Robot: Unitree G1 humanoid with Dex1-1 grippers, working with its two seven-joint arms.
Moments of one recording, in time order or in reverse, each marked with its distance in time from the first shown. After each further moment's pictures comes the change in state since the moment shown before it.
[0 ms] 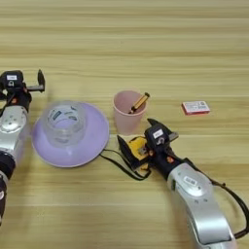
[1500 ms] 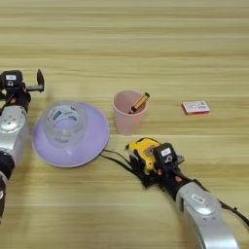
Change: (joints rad) left arm 0.000 0.005 0.003 0.000 -0.002 0.000 -0.007; right arm 0.112 -0.018 0.001 -0.003 0.007 0.076 -0.001
